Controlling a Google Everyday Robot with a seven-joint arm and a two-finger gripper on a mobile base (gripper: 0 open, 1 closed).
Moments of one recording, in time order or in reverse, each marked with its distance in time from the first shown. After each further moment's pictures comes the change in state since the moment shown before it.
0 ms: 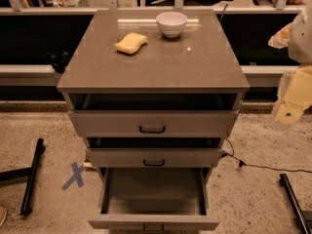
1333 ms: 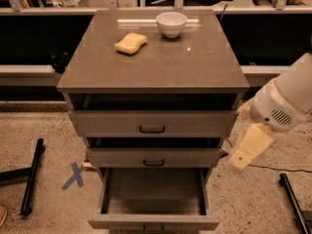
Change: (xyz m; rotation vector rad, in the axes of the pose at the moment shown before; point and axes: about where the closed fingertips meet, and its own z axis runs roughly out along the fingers) arm -0.003 0.060 0.126 -0.299 -0.186 0.263
